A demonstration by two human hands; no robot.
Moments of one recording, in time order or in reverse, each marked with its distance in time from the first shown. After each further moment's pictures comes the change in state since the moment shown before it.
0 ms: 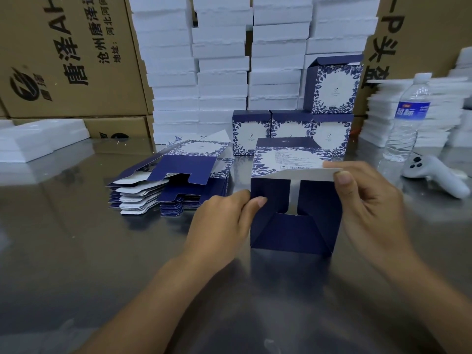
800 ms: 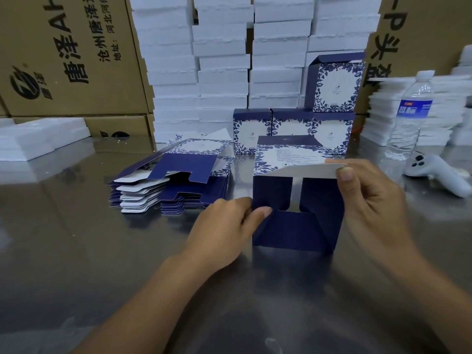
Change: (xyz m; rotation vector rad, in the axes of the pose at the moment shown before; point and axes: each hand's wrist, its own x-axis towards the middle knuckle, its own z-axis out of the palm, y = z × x) left_hand 0.001 -0.006 0.003 -0.033 -0.208 -0.060; right_hand 0.000 0.002 0.000 0.013 -0.014 0.013
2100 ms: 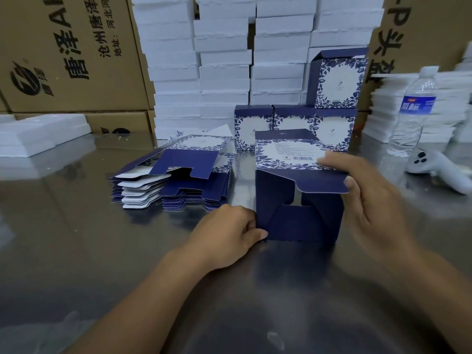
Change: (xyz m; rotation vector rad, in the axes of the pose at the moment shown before) left_hand -0.001 -0.011 0.003 0.093 -0.264 -0.050; right_hand -0.002 0.010 -0.004 -0.178 -0.121 -0.206
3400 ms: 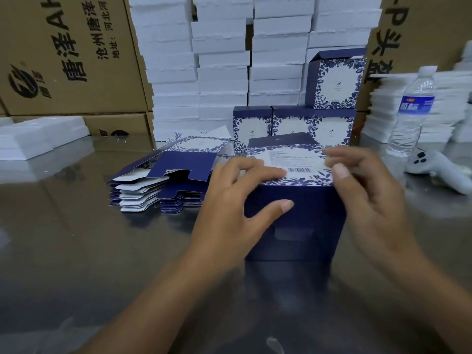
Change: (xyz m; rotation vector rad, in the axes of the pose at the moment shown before) left_hand -0.012 0.038 -0.016 -0.304 0.596 0.258; right_hand 0.006 -0.026 0.002 0.279 0.088 0.211
